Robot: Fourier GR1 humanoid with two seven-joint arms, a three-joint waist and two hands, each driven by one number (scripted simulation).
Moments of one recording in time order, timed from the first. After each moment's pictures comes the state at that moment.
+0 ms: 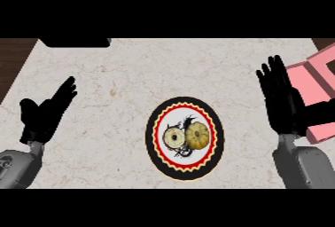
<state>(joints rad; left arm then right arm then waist) -0.24 0.56 -0.25 -1.30 0.35 0.13 0.04 -0.26 -0.21 0.05 -1.54 -0.38 -0.25 0.07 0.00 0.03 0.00</state>
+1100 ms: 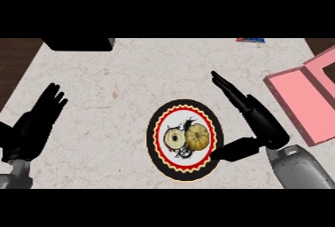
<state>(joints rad) -0.06 0.51 -0.11 -1.53 0.50 0.17 0.11 -0.32 -0.40 0.39 -1.60 0.13 -0.01 -0.25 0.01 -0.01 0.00</state>
